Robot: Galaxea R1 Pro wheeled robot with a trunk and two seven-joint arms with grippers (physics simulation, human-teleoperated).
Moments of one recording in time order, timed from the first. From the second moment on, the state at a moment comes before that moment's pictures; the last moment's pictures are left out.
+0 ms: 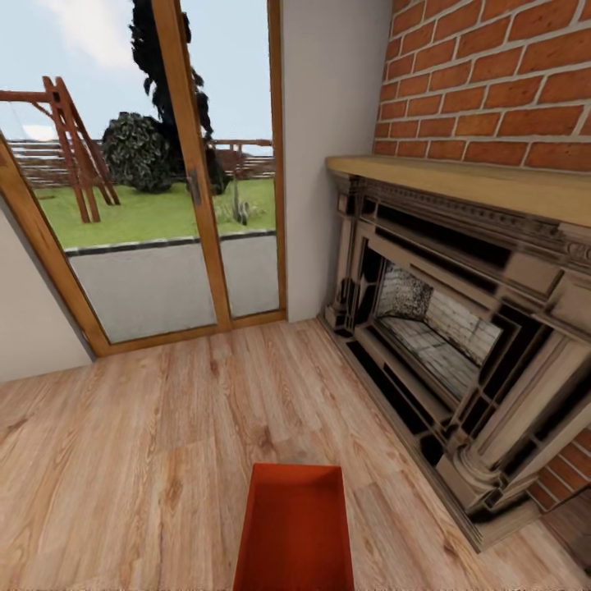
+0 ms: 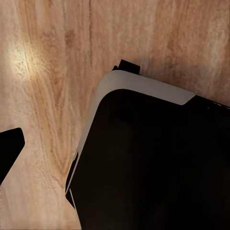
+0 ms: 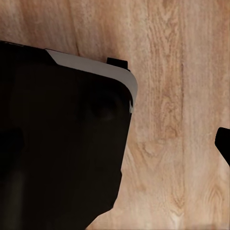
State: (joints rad) left arm -0.22 0.02 -0.03 0.00 0.38 -0.06 0.07; right arm -0.16 -0.02 0.11 0.03 0.08 -0.19 -0.02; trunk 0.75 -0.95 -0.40
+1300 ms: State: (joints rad) left arm -0.22 0.01 -0.03 0.00 0.38 -0.06 0.08; right arm -0.16 -0.02 0.11 0.03 0.08 -0.19 -0.02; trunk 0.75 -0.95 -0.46
